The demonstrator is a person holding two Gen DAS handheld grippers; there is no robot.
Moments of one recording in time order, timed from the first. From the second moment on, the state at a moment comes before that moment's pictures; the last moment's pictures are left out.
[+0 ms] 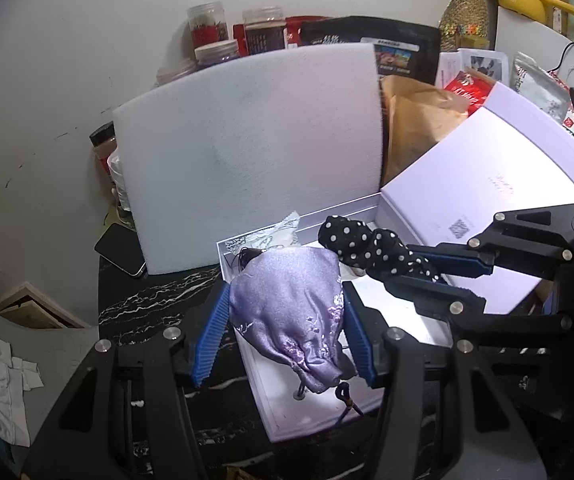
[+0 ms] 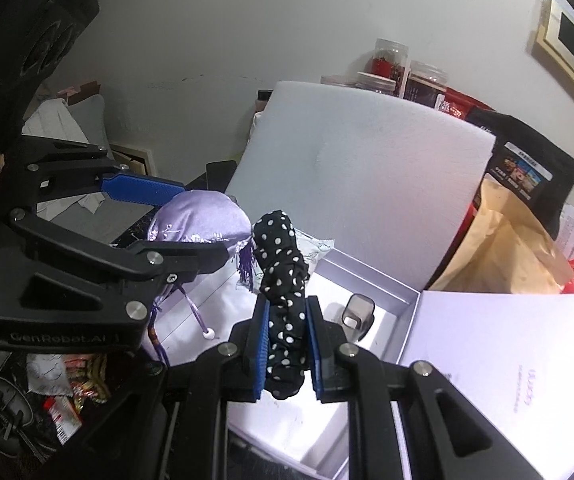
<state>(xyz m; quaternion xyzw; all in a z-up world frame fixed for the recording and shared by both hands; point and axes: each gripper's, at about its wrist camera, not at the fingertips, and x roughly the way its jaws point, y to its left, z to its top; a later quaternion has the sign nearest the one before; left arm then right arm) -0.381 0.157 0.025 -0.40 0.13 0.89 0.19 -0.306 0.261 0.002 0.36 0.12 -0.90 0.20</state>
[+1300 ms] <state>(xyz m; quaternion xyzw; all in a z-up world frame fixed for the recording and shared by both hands) -0.481 0.166 -0.082 -0.46 0.13 0.86 0.17 -0.402 0.282 -0.096 0.46 0.06 -0.88 0.13</state>
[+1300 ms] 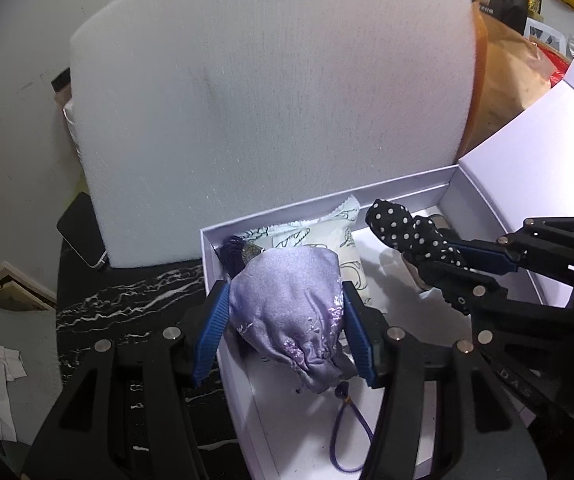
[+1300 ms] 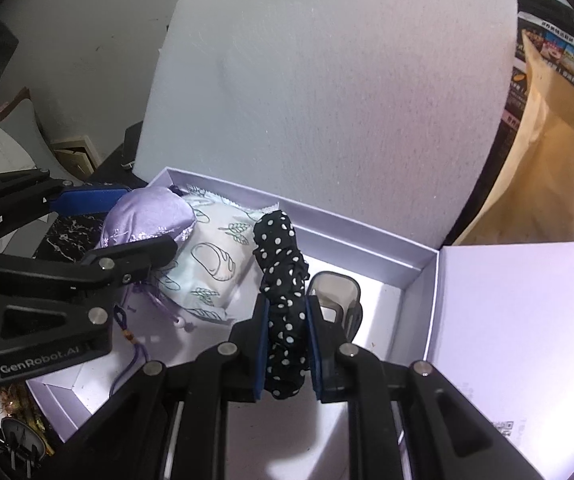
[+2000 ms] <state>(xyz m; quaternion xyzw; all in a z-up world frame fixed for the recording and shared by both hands) -0.470 0.160 -0.073 -0.46 0.12 0.87 0.14 -0.409 0.279 -0.098 0.47 0.05 -0.88 0.12</state>
